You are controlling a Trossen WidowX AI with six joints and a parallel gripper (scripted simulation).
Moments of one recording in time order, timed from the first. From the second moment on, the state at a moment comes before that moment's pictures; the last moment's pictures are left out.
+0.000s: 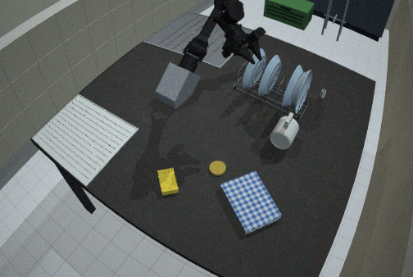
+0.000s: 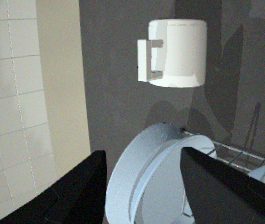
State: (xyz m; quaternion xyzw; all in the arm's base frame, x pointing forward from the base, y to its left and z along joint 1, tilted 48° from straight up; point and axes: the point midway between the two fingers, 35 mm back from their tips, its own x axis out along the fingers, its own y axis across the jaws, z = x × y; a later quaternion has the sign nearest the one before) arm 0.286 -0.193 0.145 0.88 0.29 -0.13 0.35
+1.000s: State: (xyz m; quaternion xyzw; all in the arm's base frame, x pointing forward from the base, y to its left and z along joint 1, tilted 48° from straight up) arm 0.273 -0.244 0.198 0.88 0.29 -0.13 0.34
